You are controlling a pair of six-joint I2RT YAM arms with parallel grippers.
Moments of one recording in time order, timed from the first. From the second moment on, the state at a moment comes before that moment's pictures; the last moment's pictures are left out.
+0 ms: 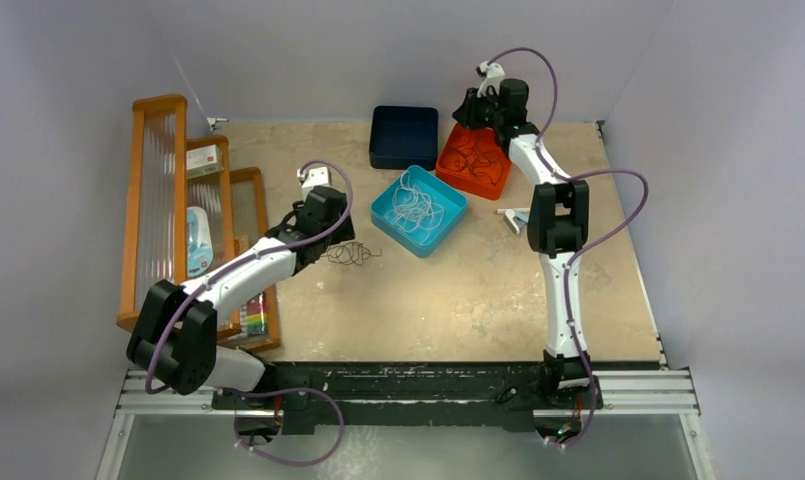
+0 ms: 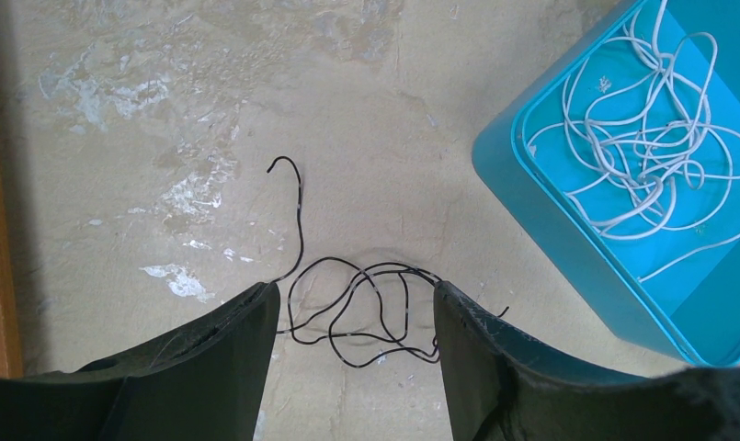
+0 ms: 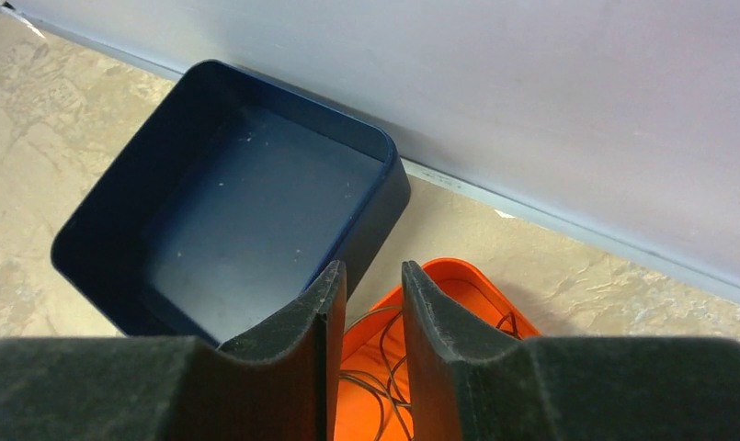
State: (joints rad) left arm -0.50 1.39 0.87 -0.21 -0.39 -0.54; right arm 0.13 2.52 2.24 -0.03 -0.42 0.10
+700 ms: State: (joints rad) left arm -0.50 1.39 0.86 -0.21 -0.39 -0.54; right arm 0.13 2.62 2.31 -0.03 -0.41 0.10
